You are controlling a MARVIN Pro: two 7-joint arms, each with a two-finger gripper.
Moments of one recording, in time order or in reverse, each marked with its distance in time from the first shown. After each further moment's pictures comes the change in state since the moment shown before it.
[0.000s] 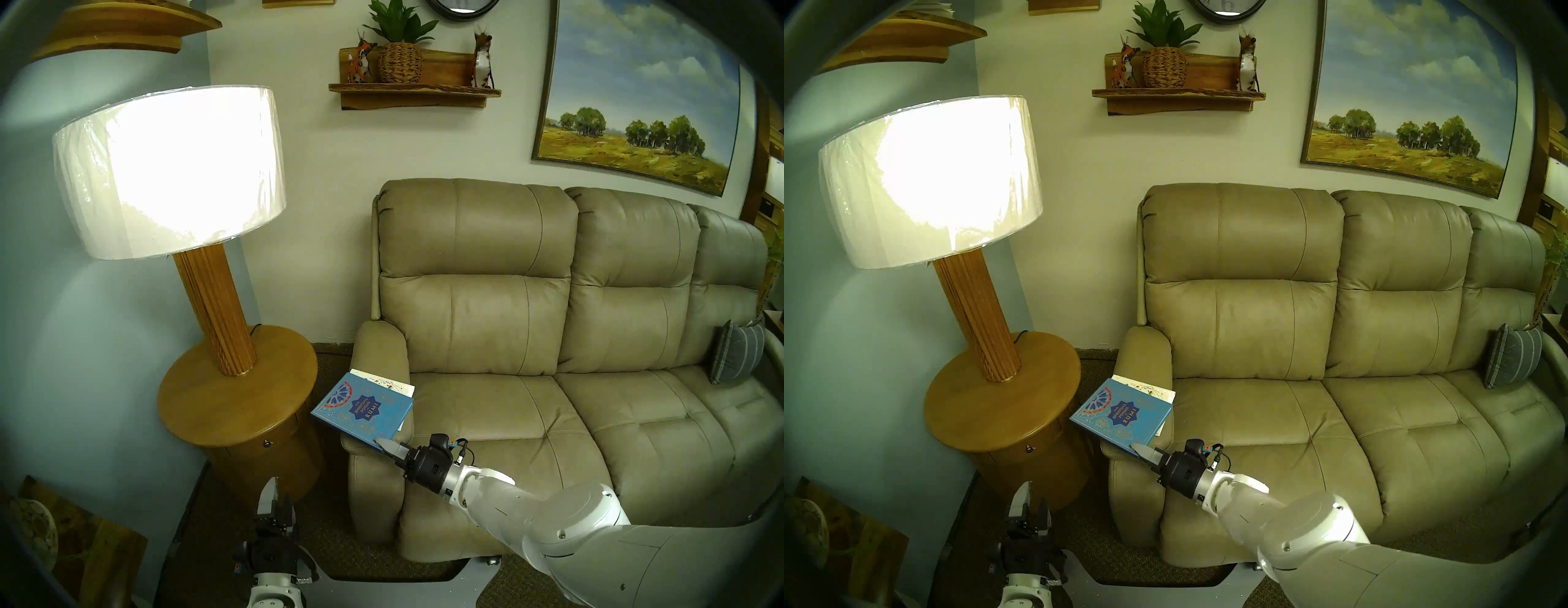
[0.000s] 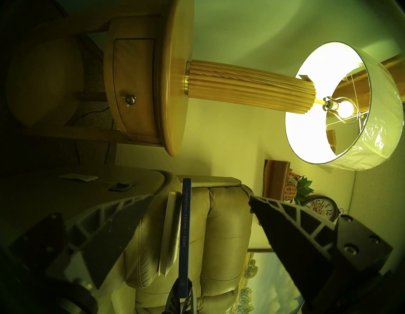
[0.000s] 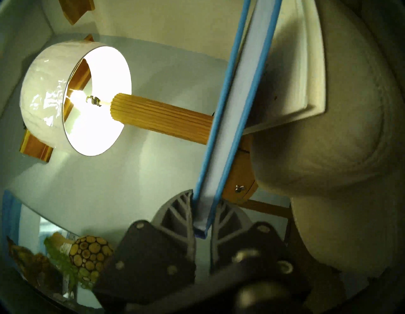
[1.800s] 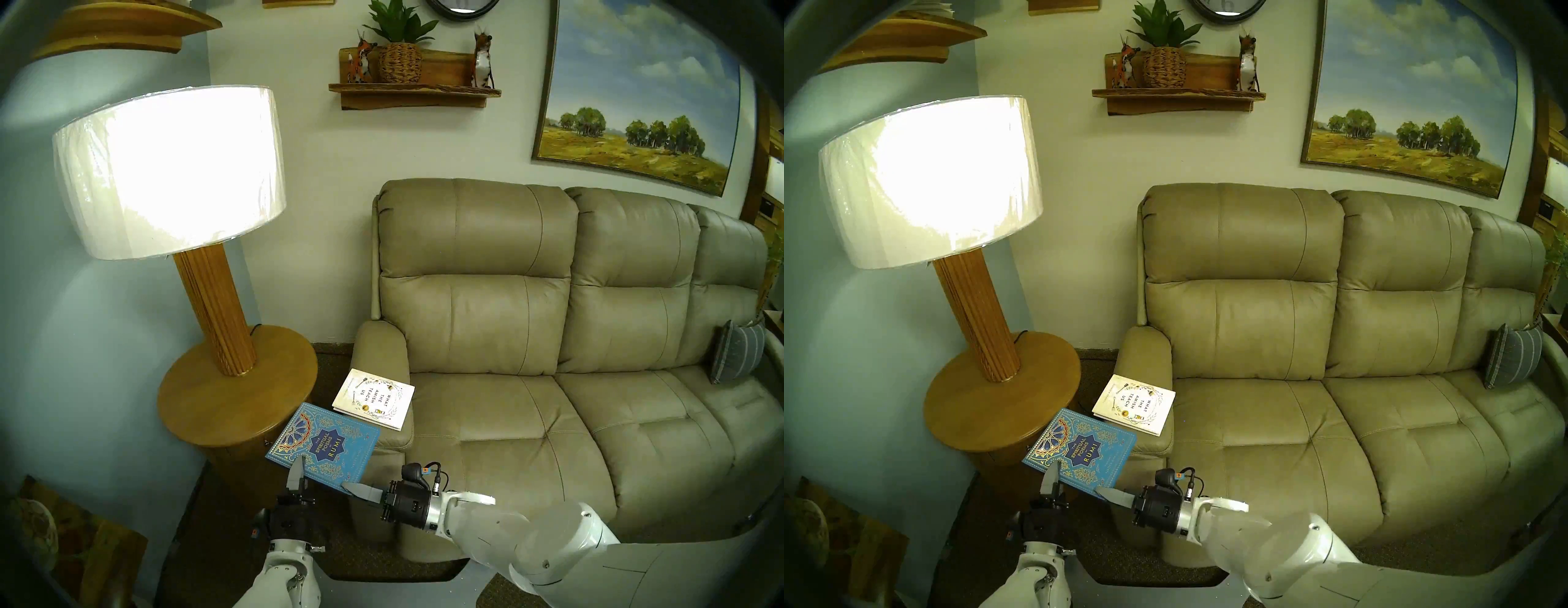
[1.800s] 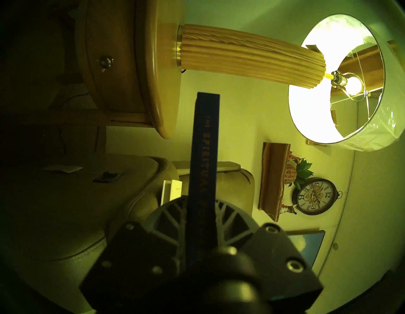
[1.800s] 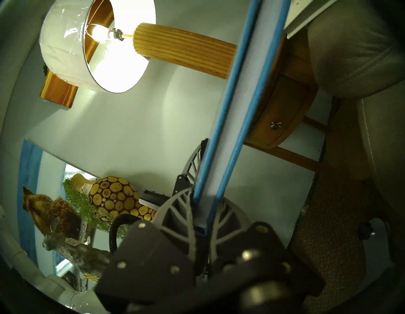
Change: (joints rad) left arm -0.216 -0.012 0.020 0.189 0.070 0.032 -0.018; right arm -0.064 -0.045 -0.150 0.002 -0.047 -0.063 0.119
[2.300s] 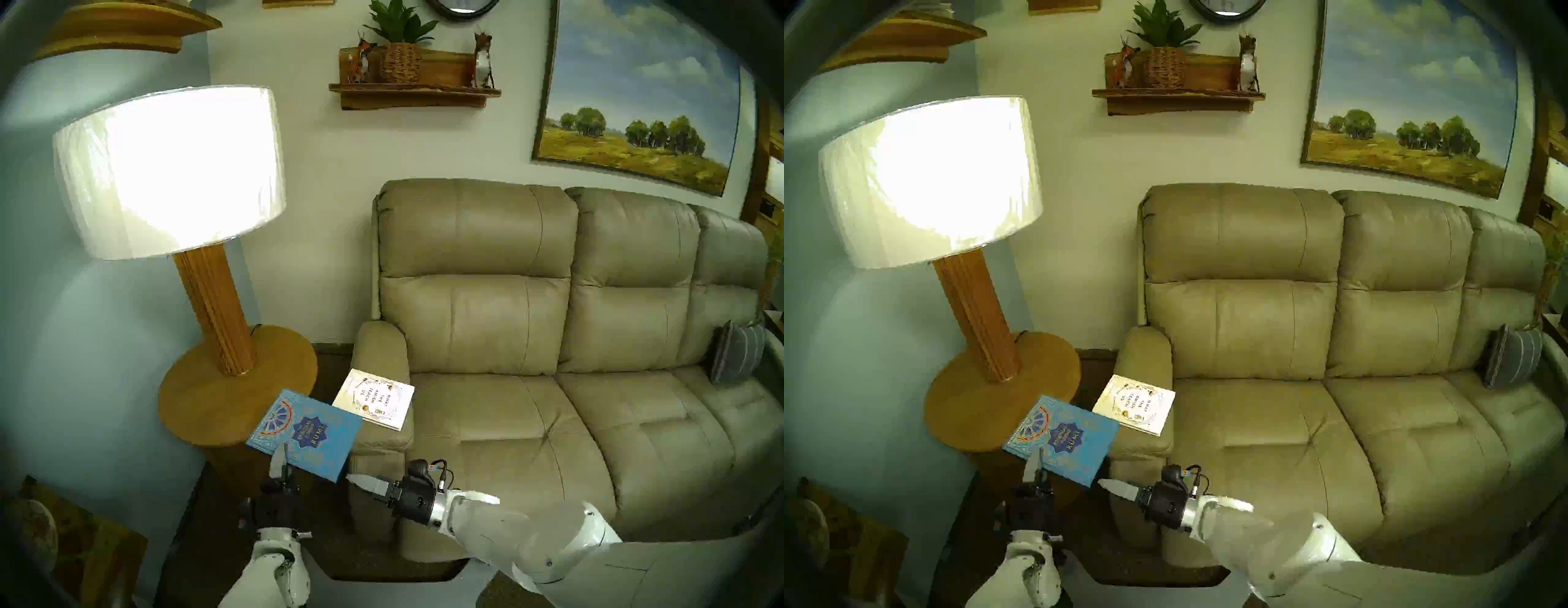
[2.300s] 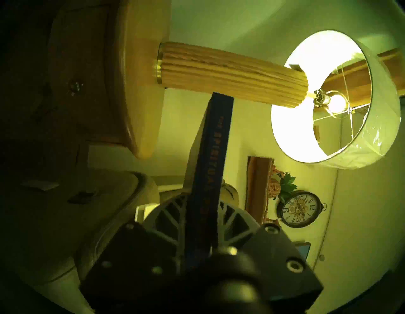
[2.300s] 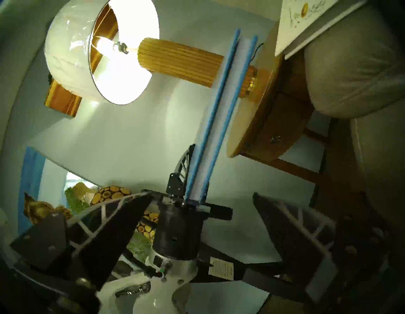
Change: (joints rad) left arm -0.006 0.006 -0.077 -0.063 -0.054 0.005 0.001; right arm 0.001 0.024 0.022 0.000 0.044 -0.008 0.010
